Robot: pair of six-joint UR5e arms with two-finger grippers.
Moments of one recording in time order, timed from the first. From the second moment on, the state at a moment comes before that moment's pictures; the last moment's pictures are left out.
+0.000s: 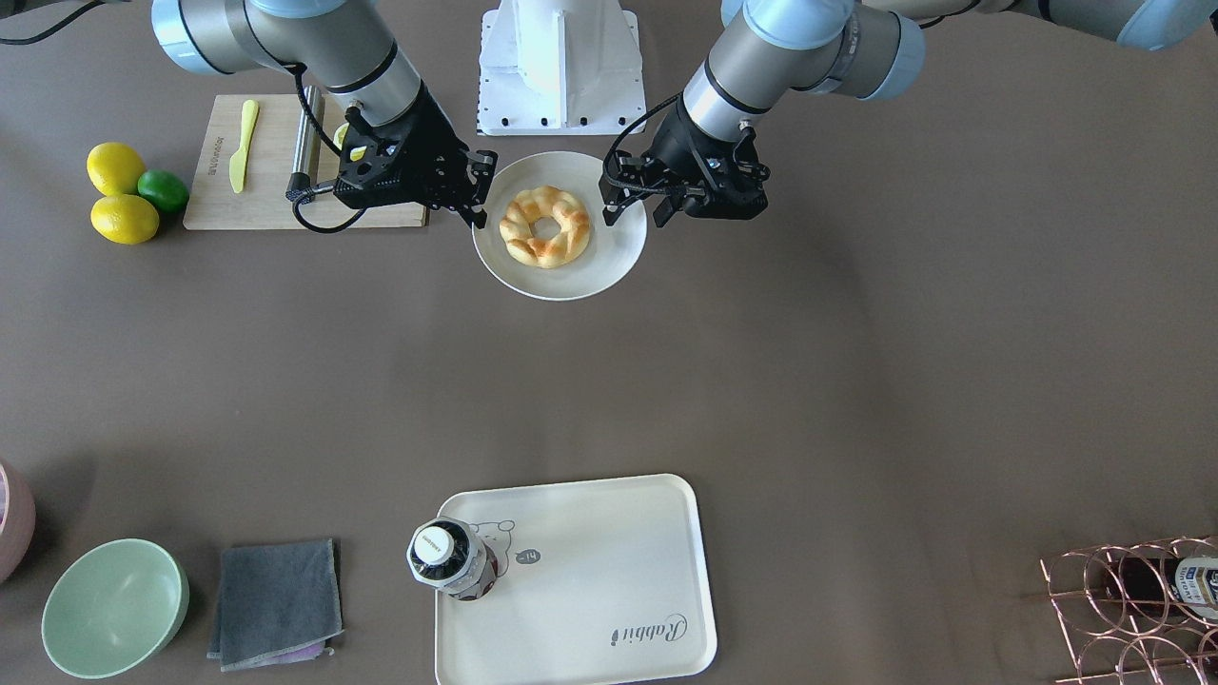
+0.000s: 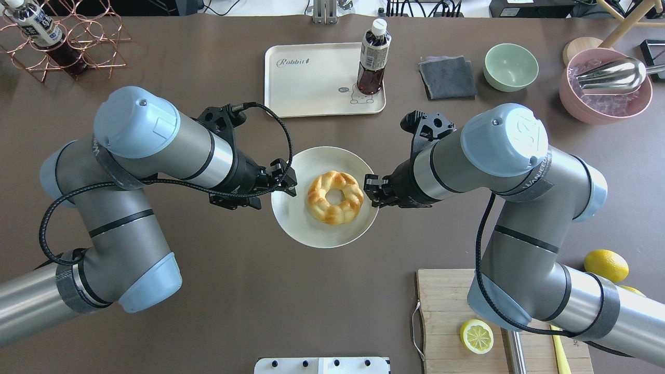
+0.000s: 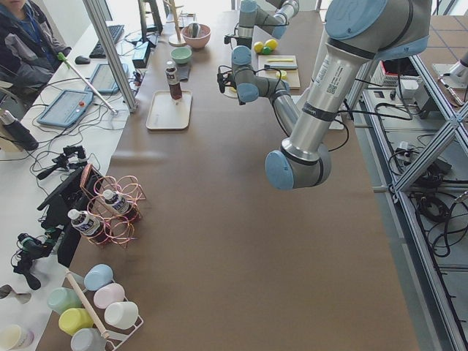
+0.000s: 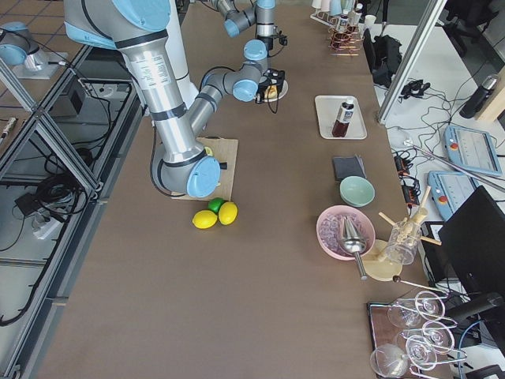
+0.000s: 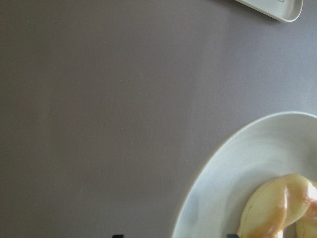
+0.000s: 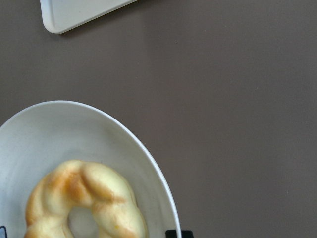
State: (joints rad) left arm -0.58 -2.10 -1.86 -1.90 -2.06 -1.54; right arm 0.56 -1.12 1.95 -1.33 1.97 1.45
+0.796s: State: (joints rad) left arm -0.57 -2.10 -1.86 -1.91 -2.06 -1.54; right arm 0.56 -1.13 1.95 -1.33 1.95 1.45
